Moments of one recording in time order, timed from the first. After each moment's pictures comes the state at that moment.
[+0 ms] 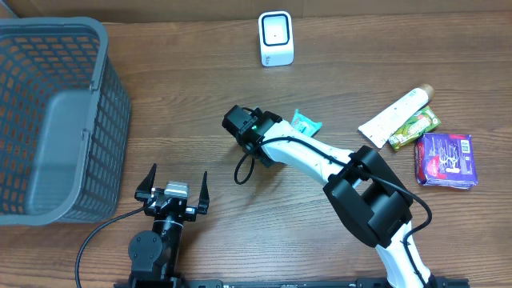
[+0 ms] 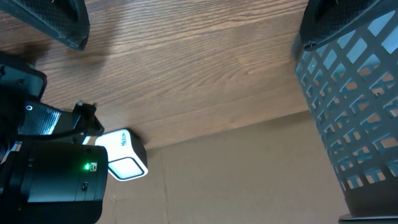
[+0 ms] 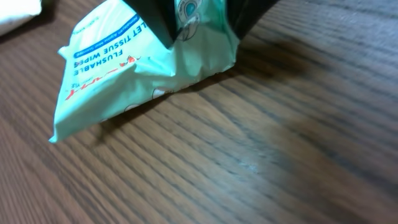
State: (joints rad) left arm -0.05 0.02 0.01 -0.07 0.04 0.20; right arm 0.80 2.21 1.64 -0.92 0.48 0.11
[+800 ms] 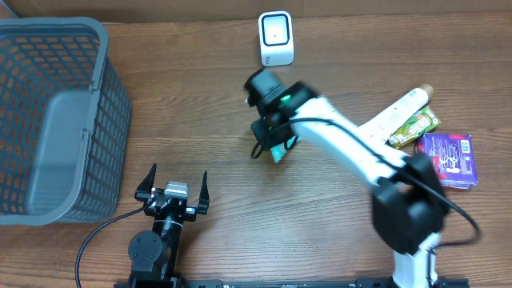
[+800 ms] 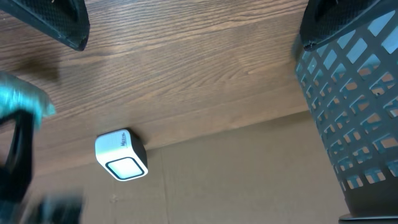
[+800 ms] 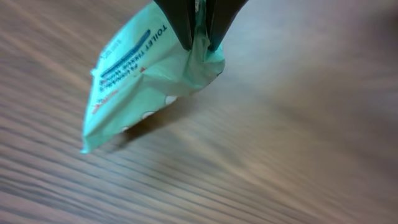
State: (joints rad) left arm -0.05 0.02 0.01 -0.07 0.04 0.20; right arm 0.65 2.02 1.72 -0.99 -0.11 0.19
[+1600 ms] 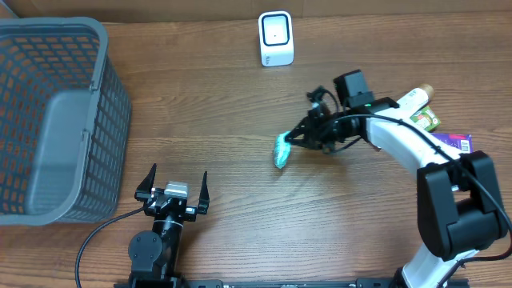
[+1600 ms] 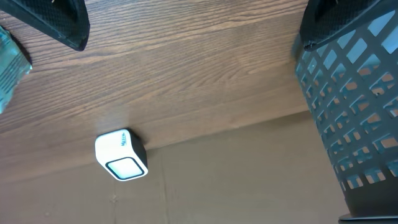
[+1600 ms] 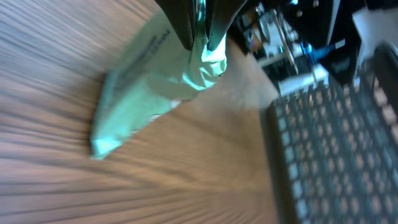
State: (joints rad) left arm -0.05 0.02 0.01 -0.07 0.04 0.20; right arm 0.28 1.87 1.20 -0.52 -0.91 0.47
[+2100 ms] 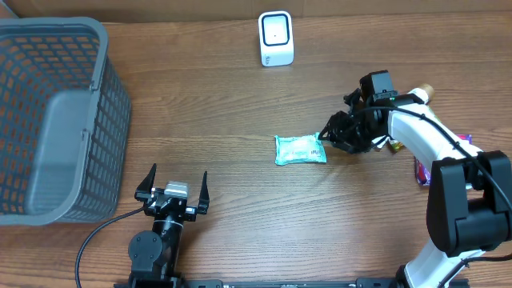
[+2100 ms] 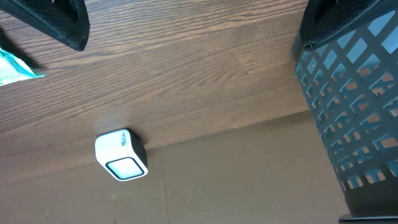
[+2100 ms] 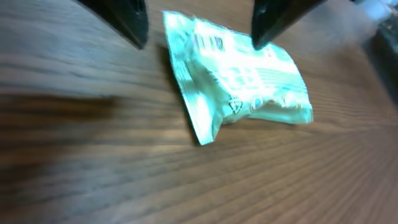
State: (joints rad) left arm -0.05 0.02 0.01 -0.07 0.04 0.20; right arm 0.16 1.87 1.23 -0.74 -0.49 0.42
